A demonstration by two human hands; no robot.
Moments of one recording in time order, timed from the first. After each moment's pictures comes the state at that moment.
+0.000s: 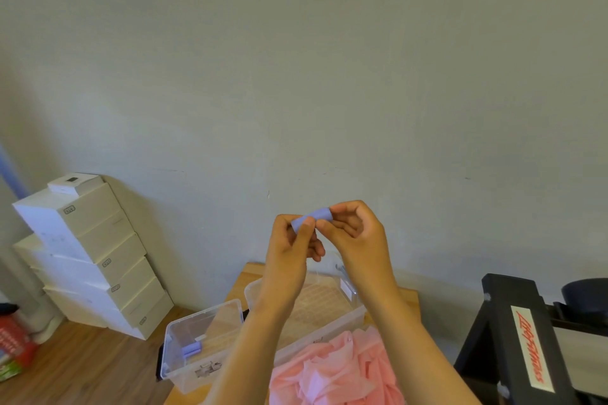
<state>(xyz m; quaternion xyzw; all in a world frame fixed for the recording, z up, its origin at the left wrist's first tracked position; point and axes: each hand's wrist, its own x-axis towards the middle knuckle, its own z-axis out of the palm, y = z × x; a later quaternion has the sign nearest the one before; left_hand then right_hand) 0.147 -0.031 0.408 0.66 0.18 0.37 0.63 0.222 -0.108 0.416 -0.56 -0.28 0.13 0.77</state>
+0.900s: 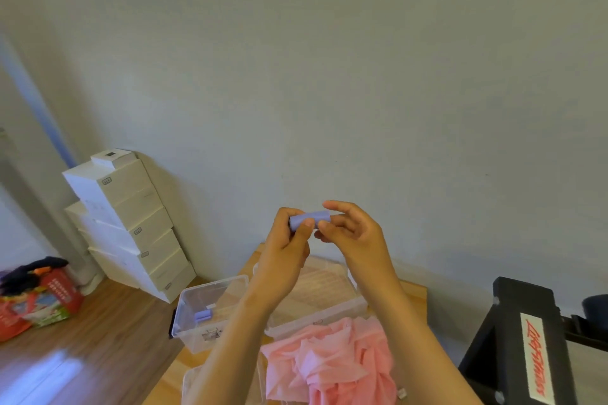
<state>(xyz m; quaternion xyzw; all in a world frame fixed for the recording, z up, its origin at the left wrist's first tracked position) 0.145 -0.057 0.399 0.75 0.19 0.37 0.52 0.249 -0.135 0.393 -0.52 -0.34 0.24 0.74</state>
